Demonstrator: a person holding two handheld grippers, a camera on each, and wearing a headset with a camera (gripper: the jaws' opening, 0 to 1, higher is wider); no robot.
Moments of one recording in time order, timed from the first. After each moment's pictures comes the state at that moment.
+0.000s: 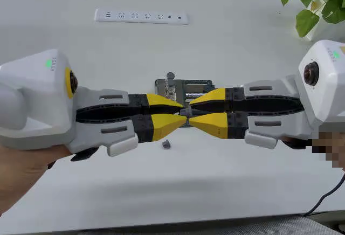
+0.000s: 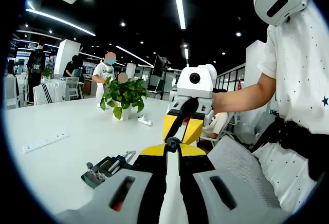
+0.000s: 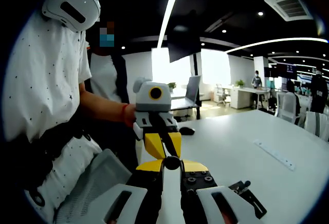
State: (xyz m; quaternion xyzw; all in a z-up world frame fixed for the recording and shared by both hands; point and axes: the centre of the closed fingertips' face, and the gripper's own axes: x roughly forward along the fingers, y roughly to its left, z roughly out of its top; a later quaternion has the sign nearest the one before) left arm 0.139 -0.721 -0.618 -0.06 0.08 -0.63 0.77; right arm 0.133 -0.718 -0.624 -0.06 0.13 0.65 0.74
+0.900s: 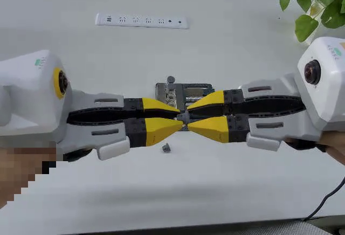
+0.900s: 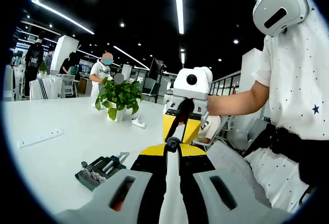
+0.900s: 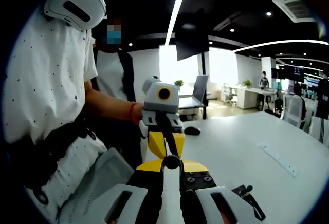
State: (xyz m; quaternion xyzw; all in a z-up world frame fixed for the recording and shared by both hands) left arm 0.133 -0.715 -0.610 -0.09 0.09 -0.65 0.75; right arm 0.127 -0.711 -0.615 -0.08 0.13 0.67 0.72
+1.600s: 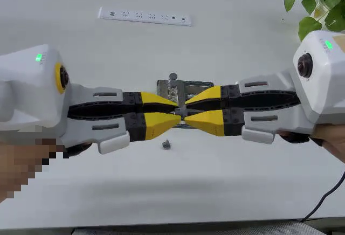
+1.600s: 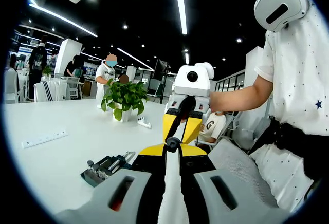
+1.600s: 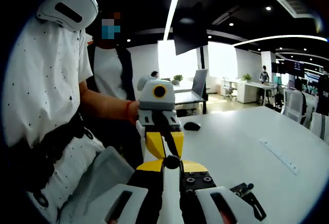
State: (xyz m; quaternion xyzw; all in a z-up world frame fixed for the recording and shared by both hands) left arm 0.137 -0.709 -0.617 -0.08 0.08 -0.63 0.77; right arm 0.133 -0.705 -0.622 -0.08 0.15 0.67 0.72
